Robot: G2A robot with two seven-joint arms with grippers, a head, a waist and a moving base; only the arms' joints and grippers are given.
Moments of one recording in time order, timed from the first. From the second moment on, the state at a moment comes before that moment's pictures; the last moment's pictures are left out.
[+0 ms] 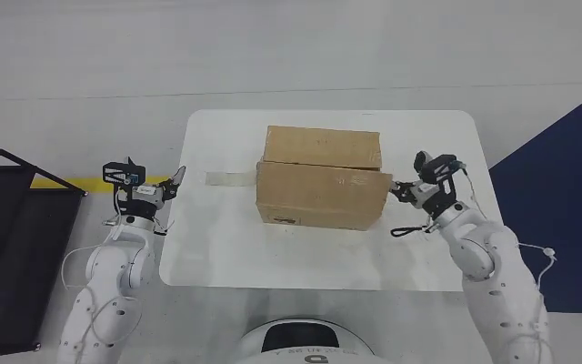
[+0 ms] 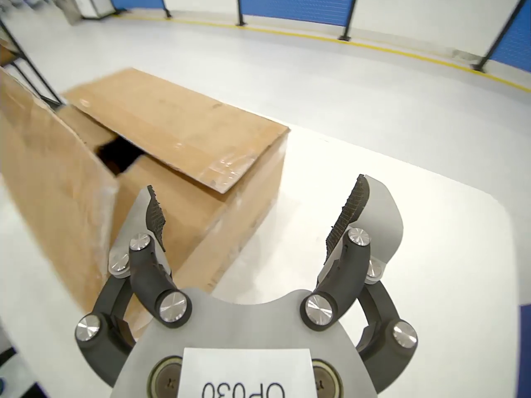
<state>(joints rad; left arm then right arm) 1.73 -1.15 -1.60 -1.80 1.33 0.00 0.00 -1.67 -1.12 1.68 -1.78 -0.98 -0.60 0.21</state>
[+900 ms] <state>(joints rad) 1.73 -1.15 -1.60 -1.80 1.33 0.00 0.00 -1.70 -1.08 1.73 -1.69 -1.07 -0.89 0.37</state>
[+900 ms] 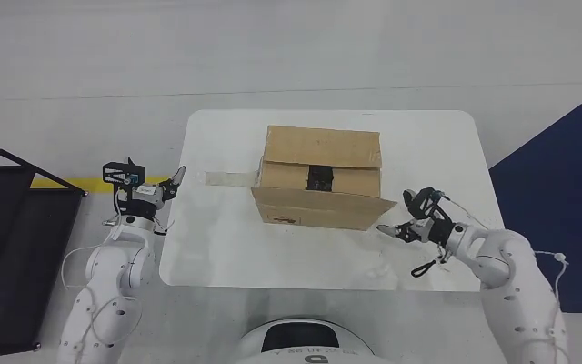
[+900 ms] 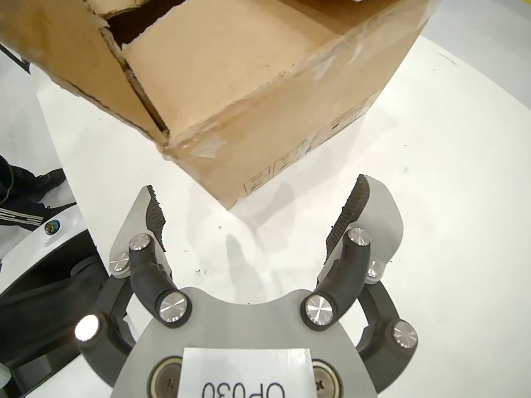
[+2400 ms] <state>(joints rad) 1.73 -1.15 -1.60 -1.80 1.33 0.00 0.00 -1.51 -1.04 1.69 -1.59 -0.39 -0.93 0.77</state>
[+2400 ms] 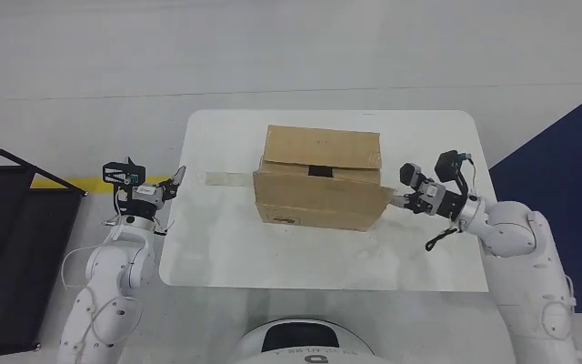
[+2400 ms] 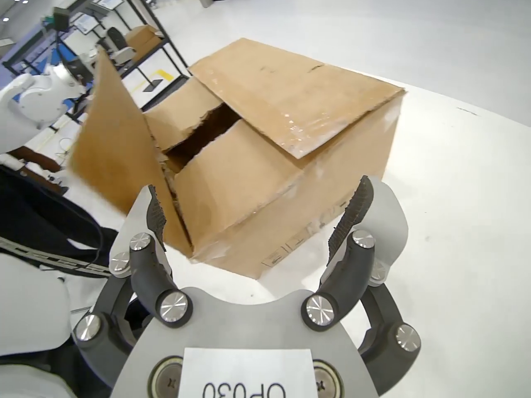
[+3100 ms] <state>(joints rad) 1.73 -1.15 -1.60 -1.80 1.33 0.00 0.00 -1.64 -1.01 1.60 -1.78 -0.92 -0.77 0.73</state>
